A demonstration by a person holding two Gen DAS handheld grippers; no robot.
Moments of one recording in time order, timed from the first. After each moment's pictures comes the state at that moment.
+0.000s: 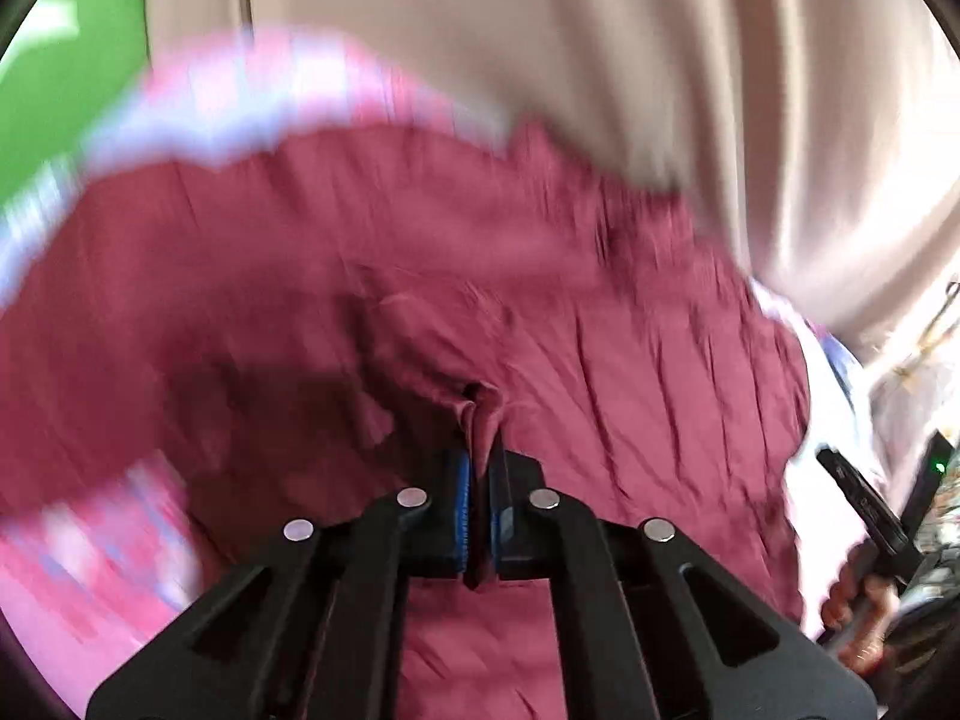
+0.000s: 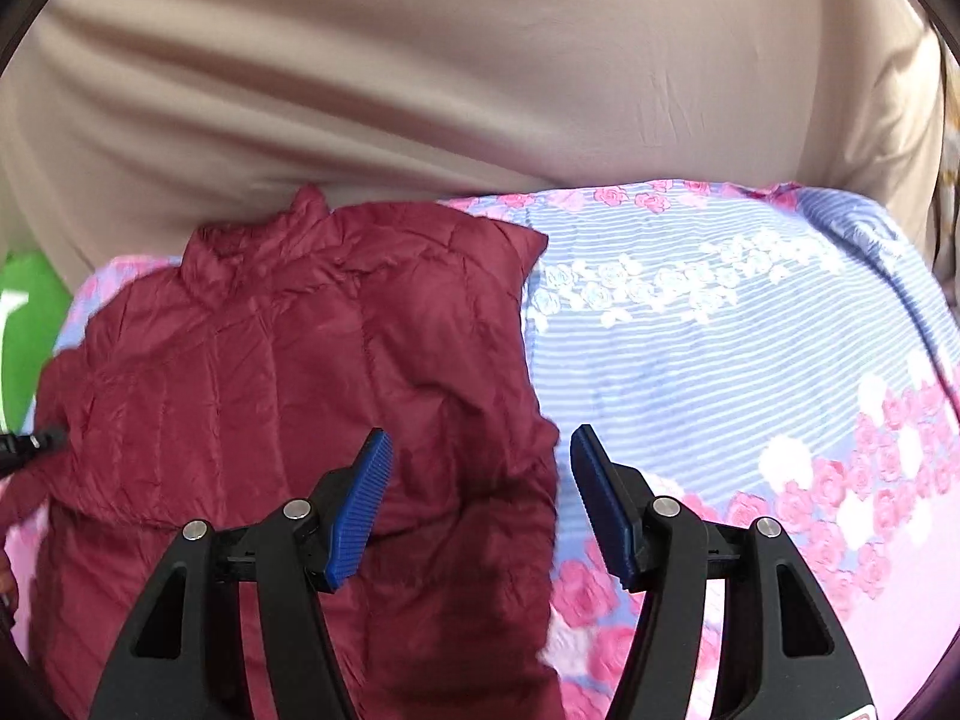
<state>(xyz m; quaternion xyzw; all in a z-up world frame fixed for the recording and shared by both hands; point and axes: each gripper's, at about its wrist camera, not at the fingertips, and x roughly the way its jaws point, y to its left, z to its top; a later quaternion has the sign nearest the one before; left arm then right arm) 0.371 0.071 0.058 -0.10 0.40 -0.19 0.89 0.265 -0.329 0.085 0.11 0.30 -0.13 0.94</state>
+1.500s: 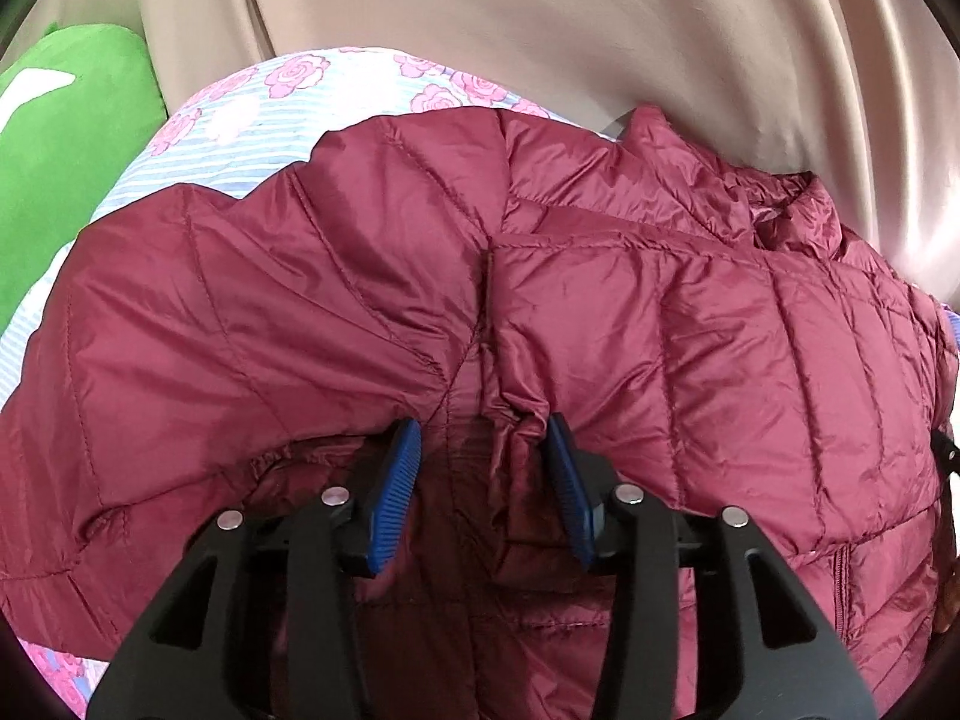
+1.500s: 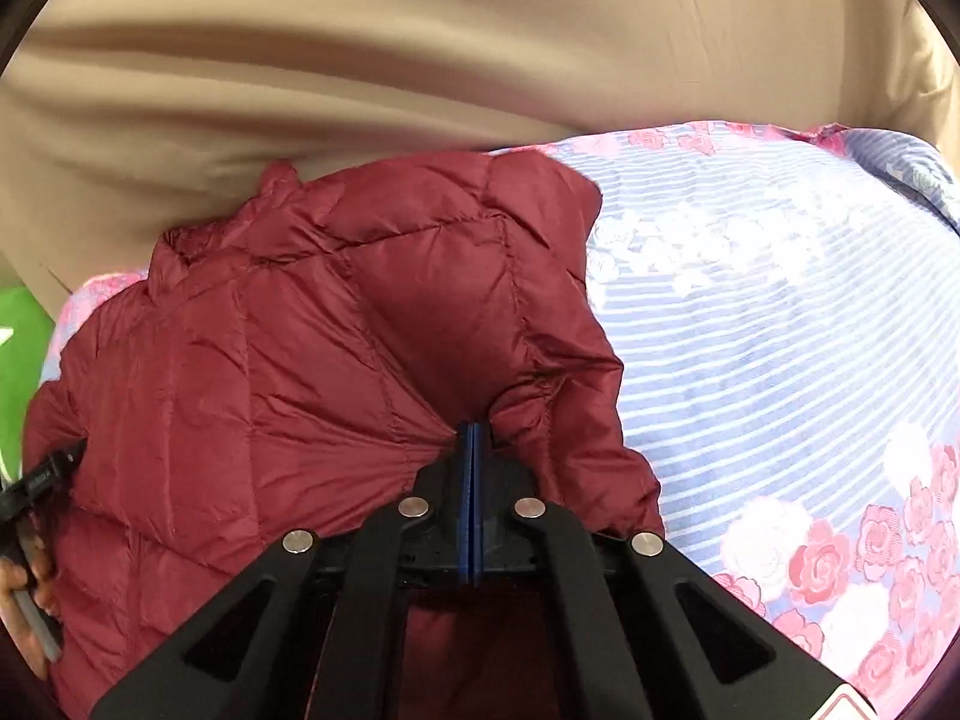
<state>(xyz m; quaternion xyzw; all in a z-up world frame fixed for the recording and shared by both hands) 0.438 0.046 -0.009 -0.01 0.37 -0.10 0.92 0.332 -0.331 0.045 0.14 0.31 -0.12 0.93</state>
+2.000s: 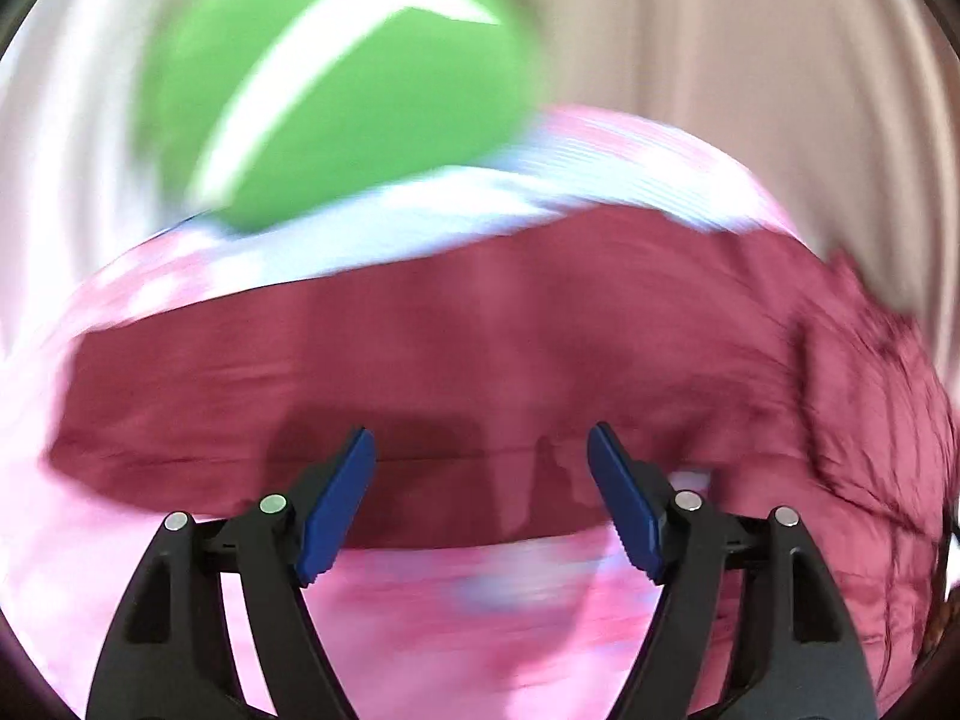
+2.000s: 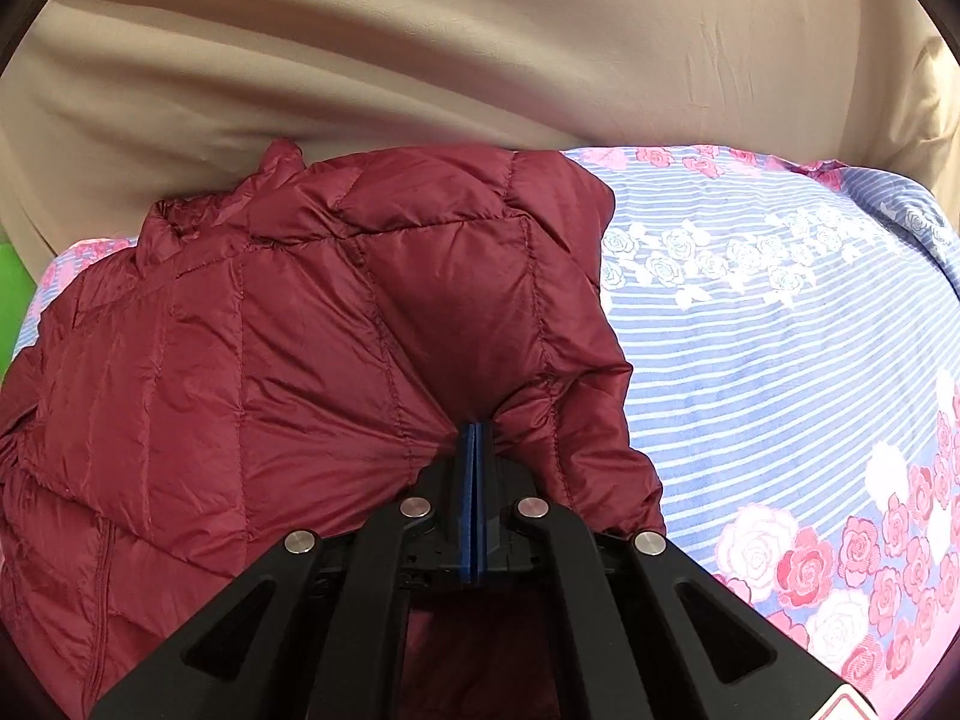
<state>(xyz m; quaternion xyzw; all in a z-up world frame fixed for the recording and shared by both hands) 0.330 0.279 0.009 -0.14 0.35 0.08 0.92 0.327 -0.316 0.043 0.10 0.31 -0.14 0.93</state>
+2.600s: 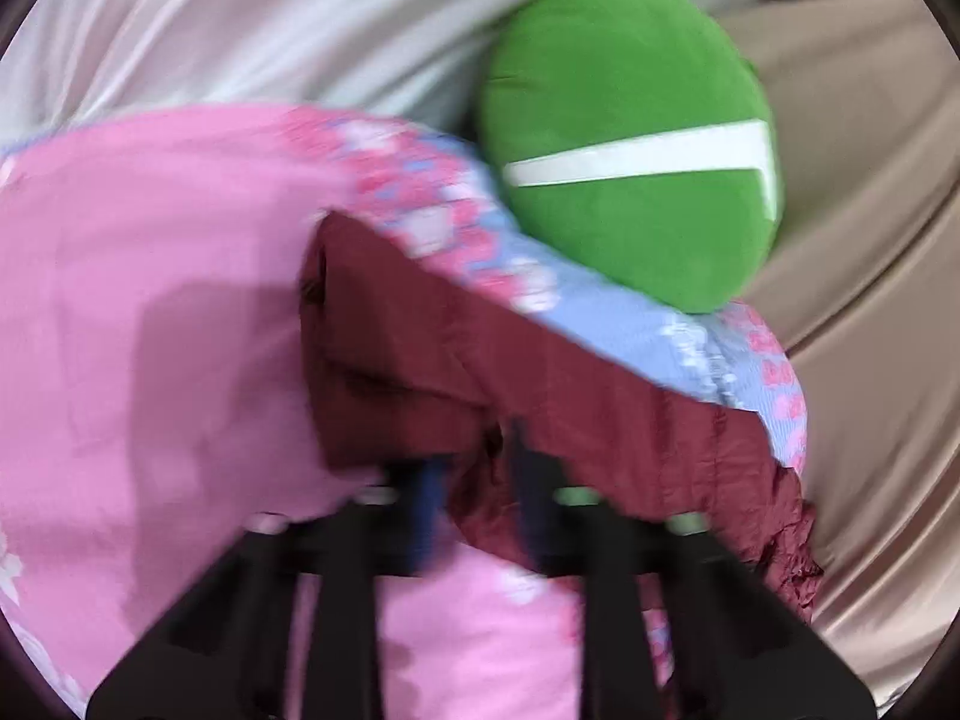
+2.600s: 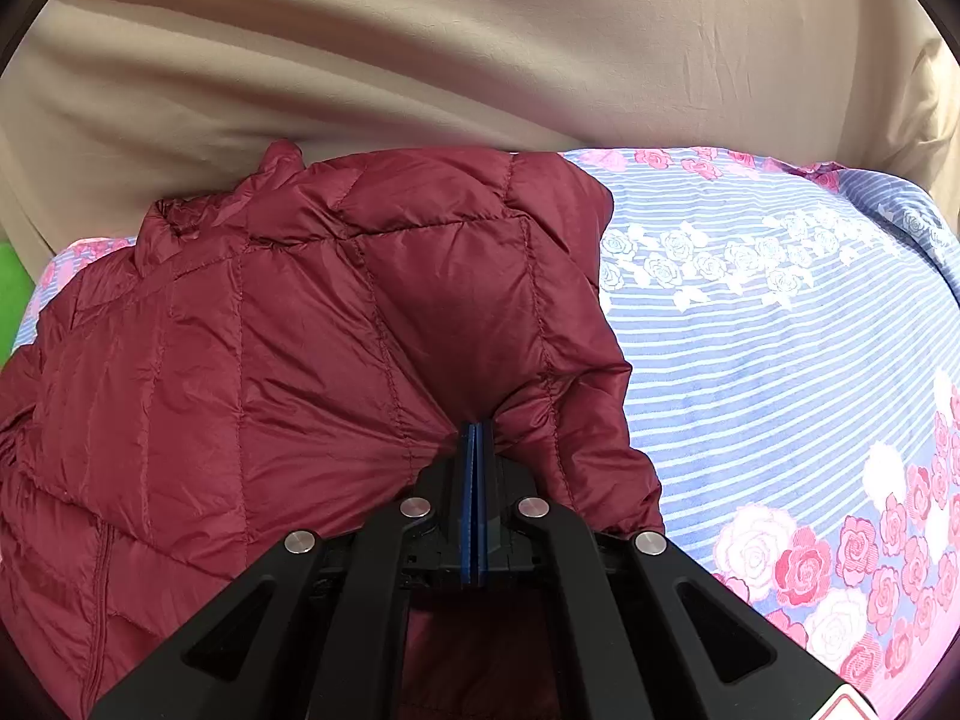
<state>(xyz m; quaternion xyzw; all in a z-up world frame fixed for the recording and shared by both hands) 0.286 0.434 -0.005 -0.42 0.31 0.10 0.85 0.324 -0.316 0.043 0.10 0.31 -0.14 0.93</state>
